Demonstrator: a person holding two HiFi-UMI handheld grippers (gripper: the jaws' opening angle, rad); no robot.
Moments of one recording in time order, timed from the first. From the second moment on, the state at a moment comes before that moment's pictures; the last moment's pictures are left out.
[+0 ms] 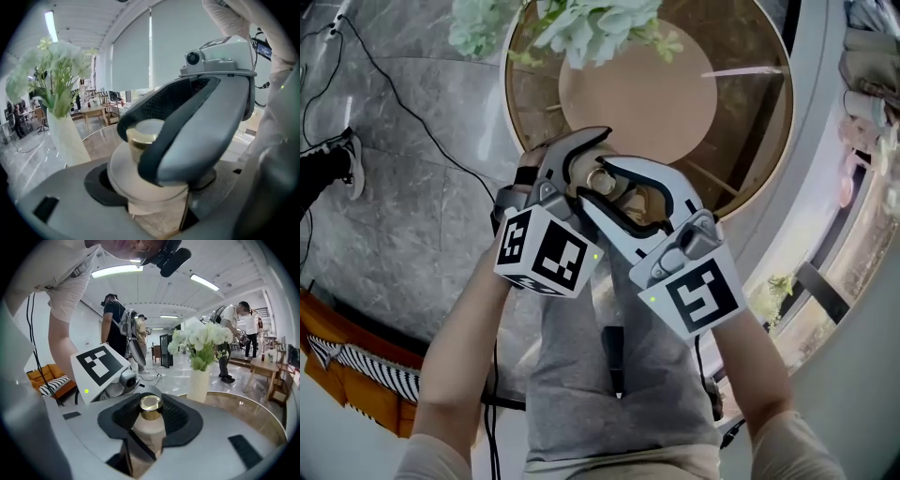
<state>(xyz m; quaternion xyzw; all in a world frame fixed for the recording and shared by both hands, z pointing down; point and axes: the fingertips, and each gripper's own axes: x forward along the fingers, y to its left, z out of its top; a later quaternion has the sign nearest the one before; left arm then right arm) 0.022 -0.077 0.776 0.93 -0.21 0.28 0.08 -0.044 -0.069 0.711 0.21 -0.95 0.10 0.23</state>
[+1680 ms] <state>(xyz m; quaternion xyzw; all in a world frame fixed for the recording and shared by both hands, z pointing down) 0.032 -0.084 0.293 0.93 -0.22 0.28 0.01 -0.037 -0.071 0.220 0.24 -0.95 0.02 0.19</state>
